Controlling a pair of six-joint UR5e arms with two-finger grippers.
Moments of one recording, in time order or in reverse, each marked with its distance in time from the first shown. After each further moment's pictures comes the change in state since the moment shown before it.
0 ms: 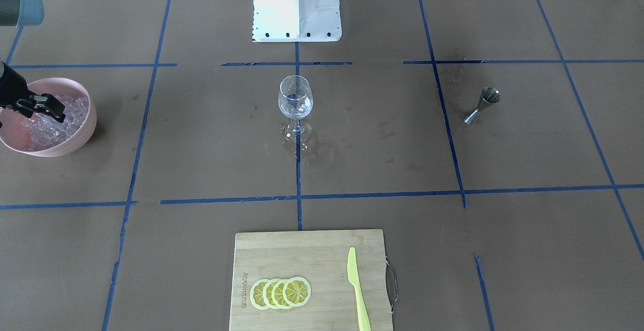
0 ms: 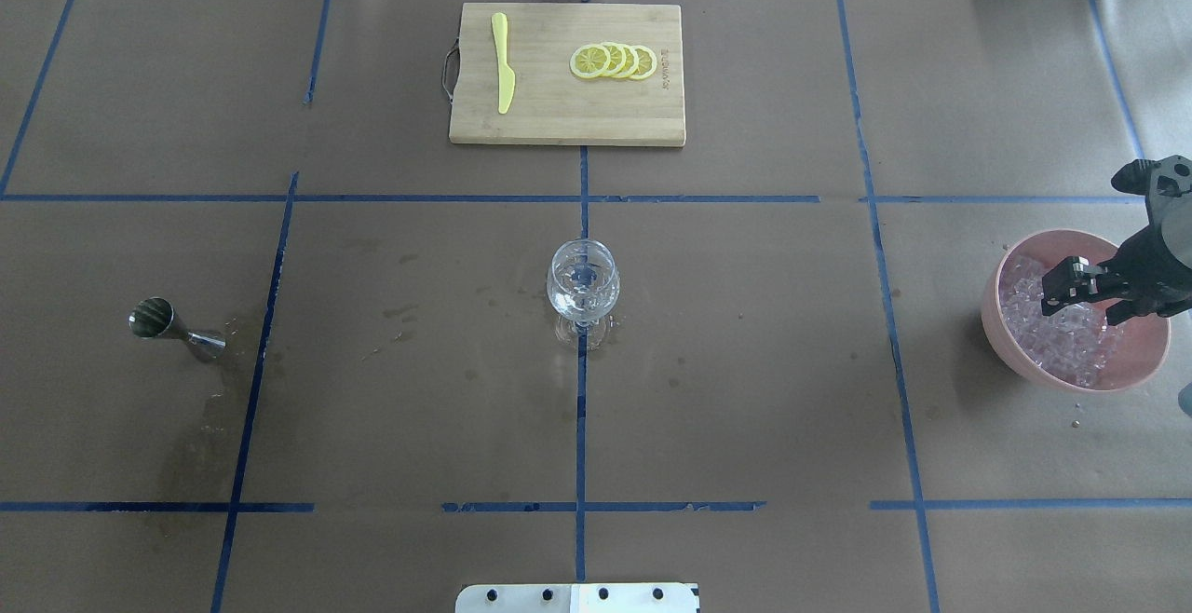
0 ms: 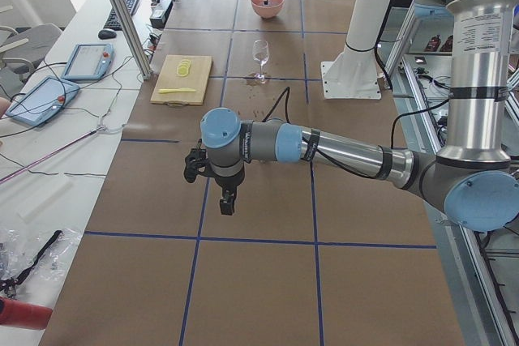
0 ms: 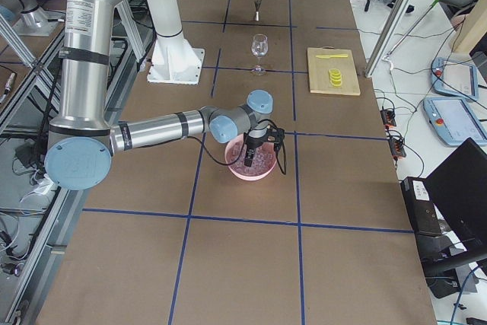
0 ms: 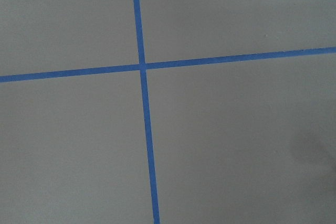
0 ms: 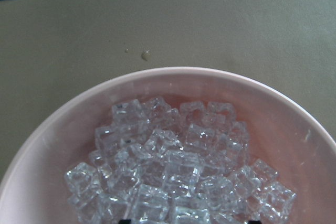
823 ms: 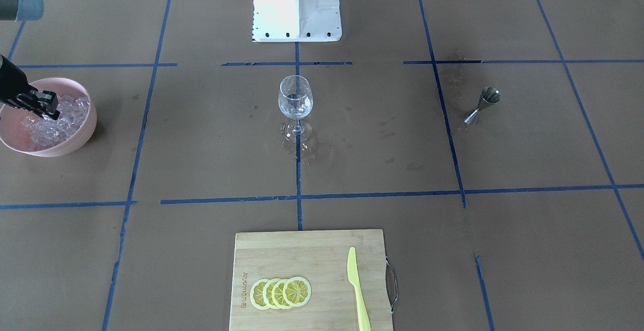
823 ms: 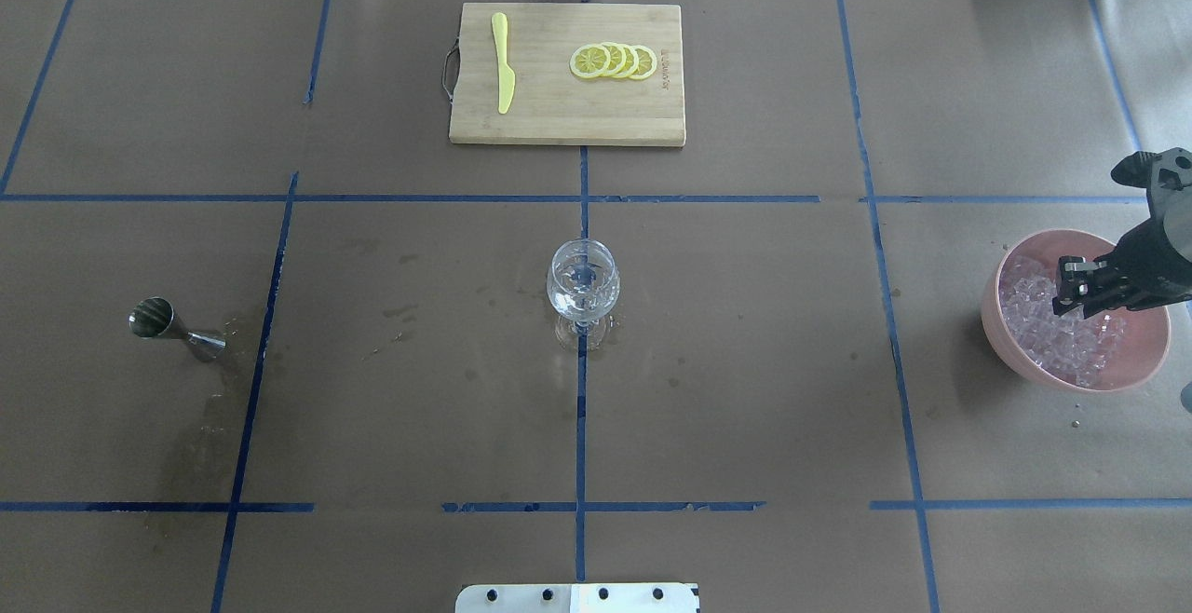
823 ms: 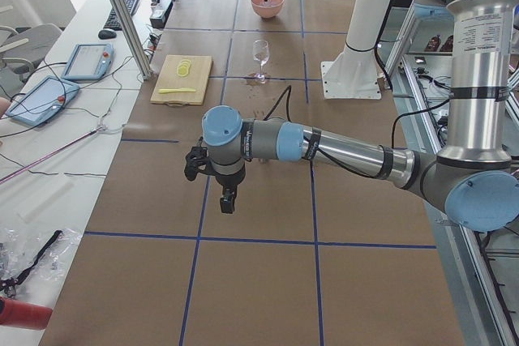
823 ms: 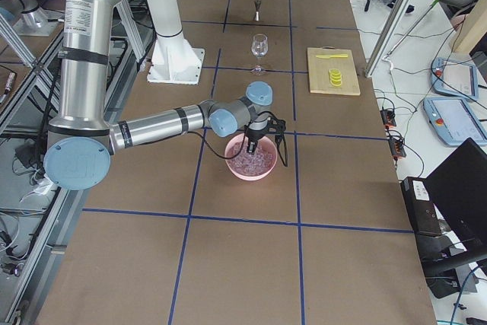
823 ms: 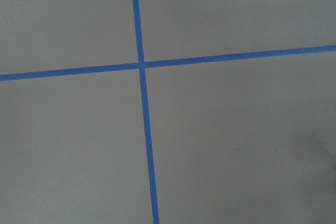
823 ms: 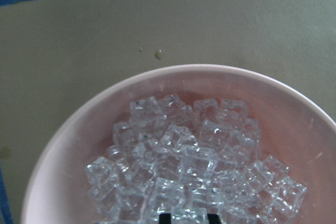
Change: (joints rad) left arm 0.000 0.002 -0.020 0.000 -0.001 0.000; right arm 0.030 0.005 0.096 -0.010 0.016 0.007
